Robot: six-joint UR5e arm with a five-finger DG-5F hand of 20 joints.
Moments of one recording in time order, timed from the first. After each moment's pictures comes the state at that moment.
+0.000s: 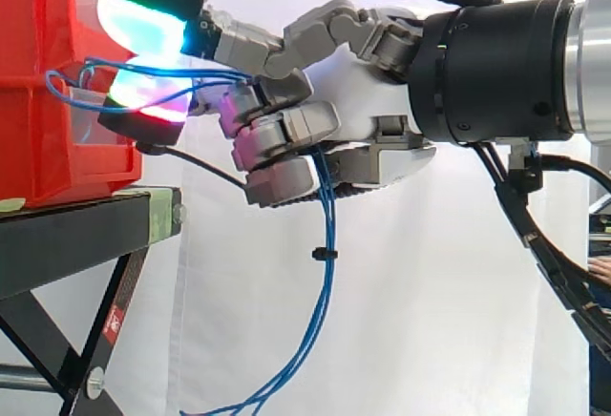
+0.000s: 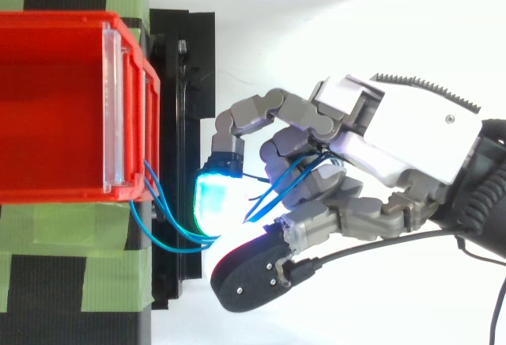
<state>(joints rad) 0.37 -2.02 -1.59 -2.64 -0.77 -0.17</state>
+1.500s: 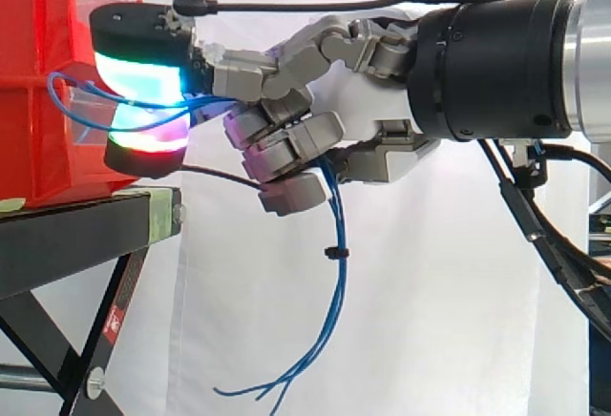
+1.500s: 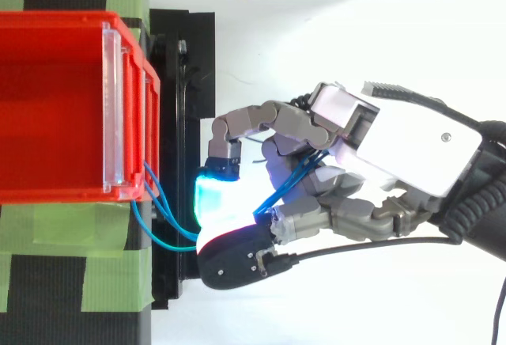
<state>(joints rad) 0.37 -2.02 -1.59 -2.63 -0.76 -0.40</state>
